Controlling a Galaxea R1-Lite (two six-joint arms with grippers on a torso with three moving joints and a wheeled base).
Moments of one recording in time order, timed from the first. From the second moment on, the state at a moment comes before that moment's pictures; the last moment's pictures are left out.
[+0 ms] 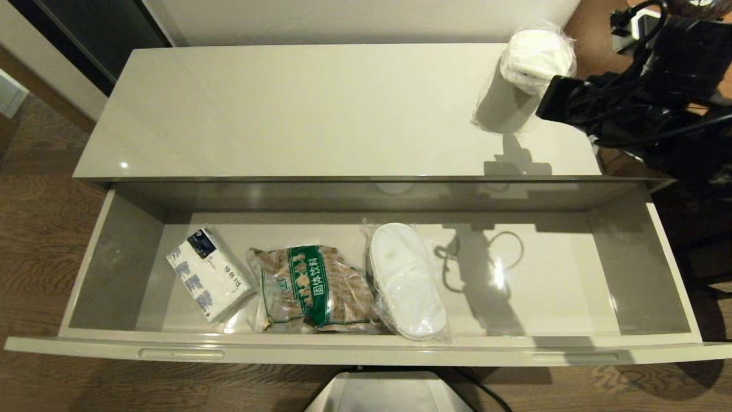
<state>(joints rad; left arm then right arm) 0.01 0.00 0.00 0.01 0.00 0.01 0.29 1.73 -1.33 -0.52 -0.26 0.12</state>
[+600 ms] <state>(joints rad) 0.01 0.00 0.00 0.01 0.00 0.01 0.31 1.32 -1.56 0.32 -0.30 0.22</state>
